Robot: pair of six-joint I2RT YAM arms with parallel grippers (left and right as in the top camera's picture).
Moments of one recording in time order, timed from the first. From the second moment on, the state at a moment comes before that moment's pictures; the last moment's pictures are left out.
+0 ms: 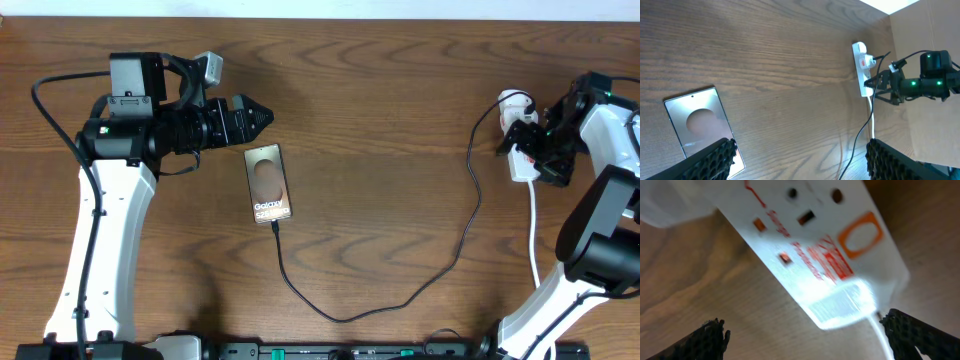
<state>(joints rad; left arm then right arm) 0.01 1.45 1.36 -0.84 0.72 -0.22 -0.35 2.05 1.53 -1.00 -0.16 0.22</state>
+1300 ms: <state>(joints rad) 0.01 1.45 1.36 -0.84 0.72 -0.22 -0.36 1.45 1.52 -1.15 0.06 0.31</state>
